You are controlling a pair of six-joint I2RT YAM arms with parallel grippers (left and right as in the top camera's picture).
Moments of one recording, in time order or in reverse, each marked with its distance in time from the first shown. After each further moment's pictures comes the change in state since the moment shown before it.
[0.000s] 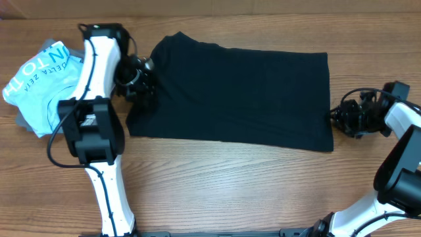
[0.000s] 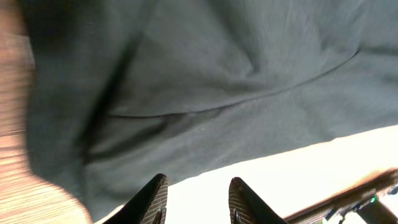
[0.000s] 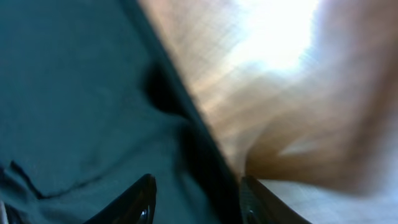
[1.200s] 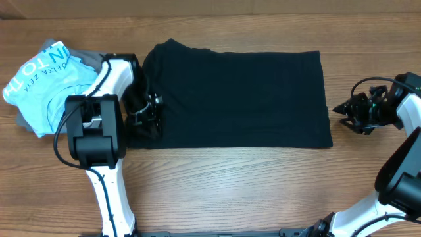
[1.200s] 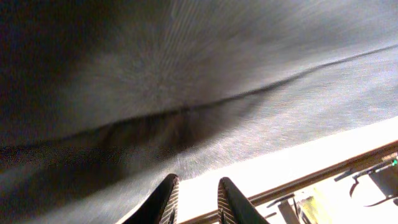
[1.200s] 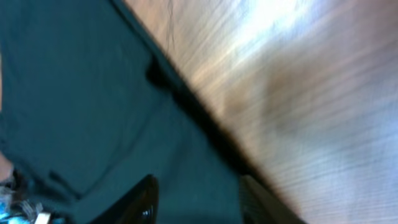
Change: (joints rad) left arm -0.022 -0.057 -0.357 0.058 -0.021 0.001; right arm -0.028 -0.007 0.159 -0.287 0.004 0.045
